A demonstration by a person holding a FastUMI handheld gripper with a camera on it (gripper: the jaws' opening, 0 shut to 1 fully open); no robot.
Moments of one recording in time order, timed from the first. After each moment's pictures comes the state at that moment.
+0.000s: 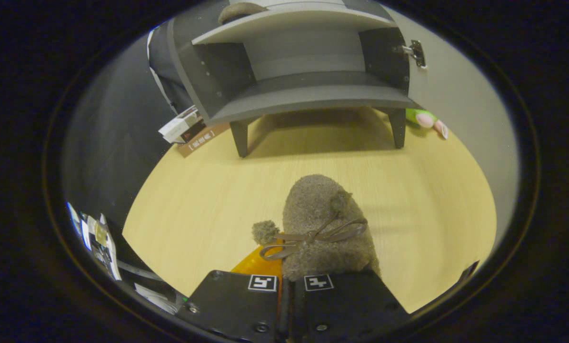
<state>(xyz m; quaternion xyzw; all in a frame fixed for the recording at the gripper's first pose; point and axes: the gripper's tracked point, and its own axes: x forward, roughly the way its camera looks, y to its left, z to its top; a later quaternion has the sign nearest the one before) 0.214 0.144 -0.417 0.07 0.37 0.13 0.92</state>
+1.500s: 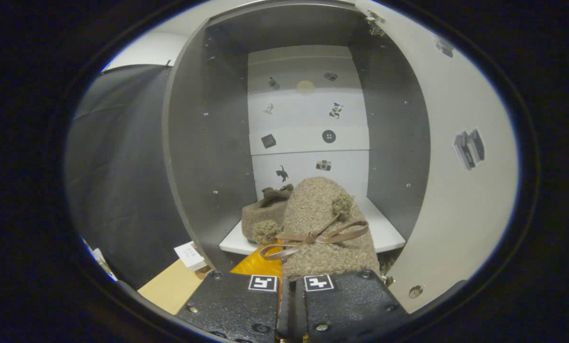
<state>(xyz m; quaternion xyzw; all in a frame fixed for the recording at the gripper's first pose) 0.338 0.135 -0.049 0.04 0.06 0.11 0.99</state>
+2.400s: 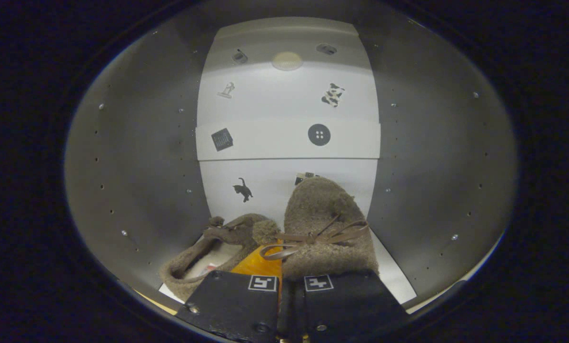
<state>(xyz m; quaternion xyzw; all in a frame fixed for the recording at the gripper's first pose) 0.502 0.120 -0.035 0.03 0.09 0.05 0.99</state>
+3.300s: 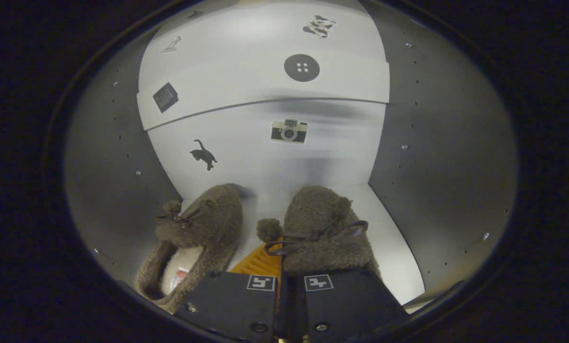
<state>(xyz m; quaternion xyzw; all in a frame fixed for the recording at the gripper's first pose) 0.542 0.106 -0.084 0.05 0.27 0.00 0.96</state>
